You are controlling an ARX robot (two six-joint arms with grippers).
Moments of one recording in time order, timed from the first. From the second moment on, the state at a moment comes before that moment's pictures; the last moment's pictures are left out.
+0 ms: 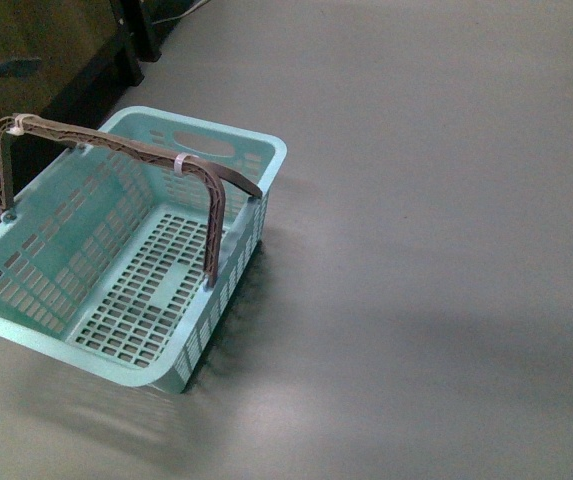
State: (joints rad) left arm -0.11 1.63 0.59 0.47 -0.05 -1.16; right arm 0.00 0.00 0.02 0.00 0.00 0.00
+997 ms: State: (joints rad) left arm -0.16 2.32 1.24 0.40 -0.01 -1.26; right arm 0.00 0.00 0.02 0.00 0.00 0.00
